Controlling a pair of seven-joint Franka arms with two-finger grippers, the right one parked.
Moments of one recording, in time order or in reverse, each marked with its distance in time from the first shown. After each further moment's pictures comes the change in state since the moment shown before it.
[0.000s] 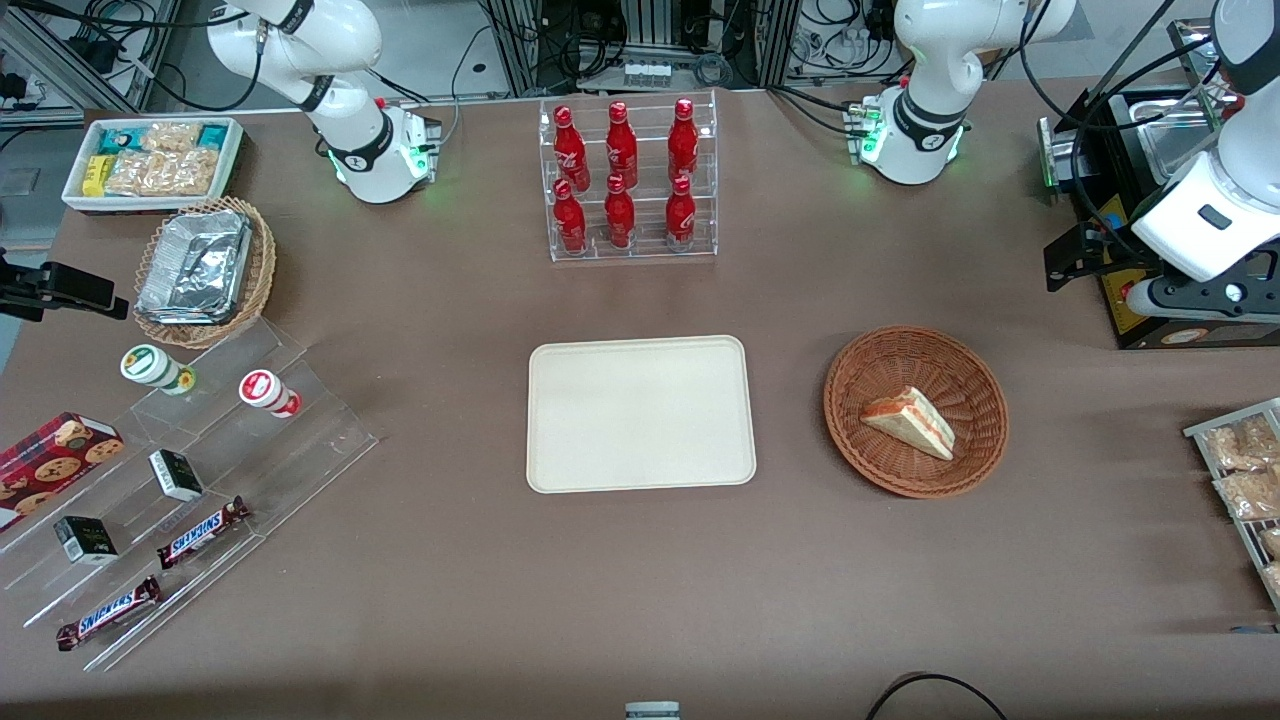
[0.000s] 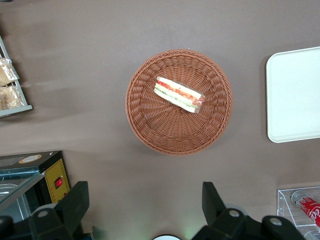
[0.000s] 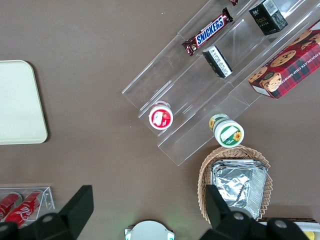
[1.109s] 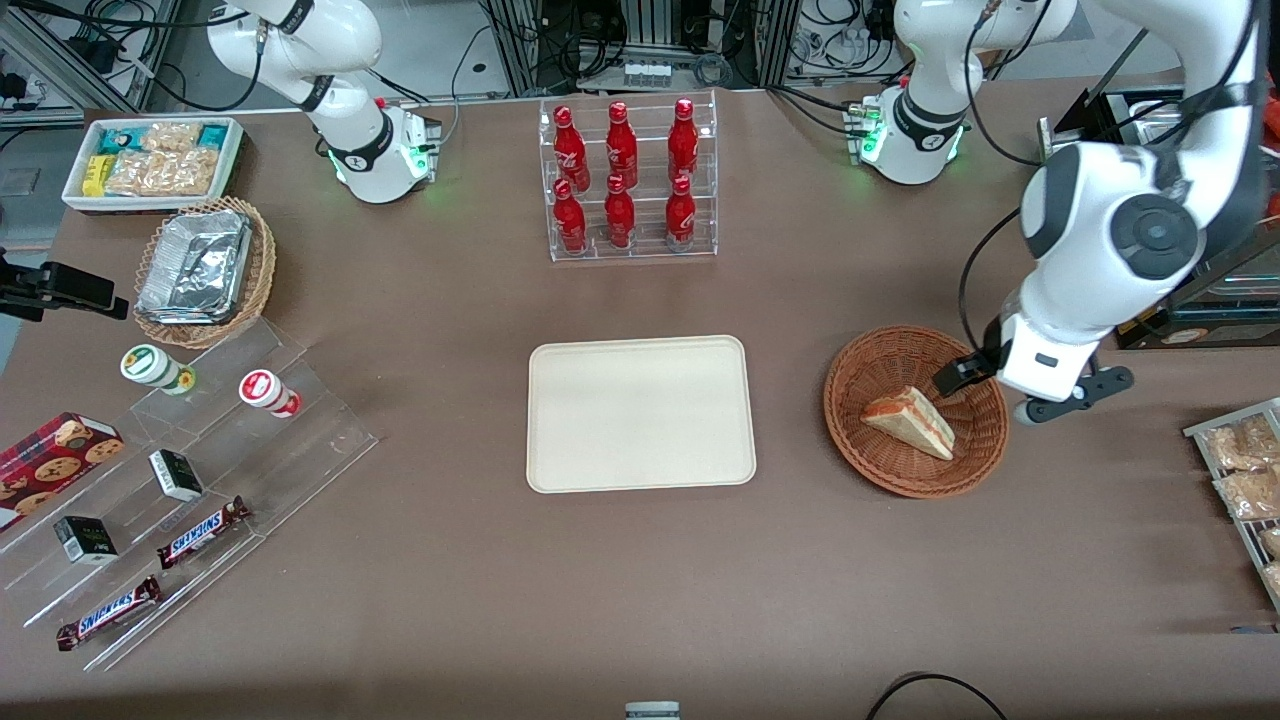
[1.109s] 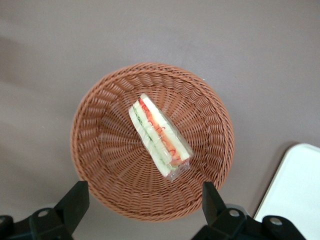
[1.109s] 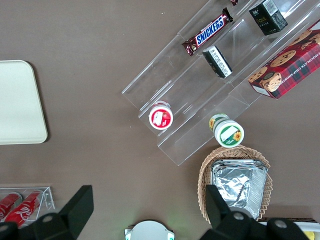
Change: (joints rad) arm -0.064 0.085 -0.014 -0.457 0.001 0.610 -0.630
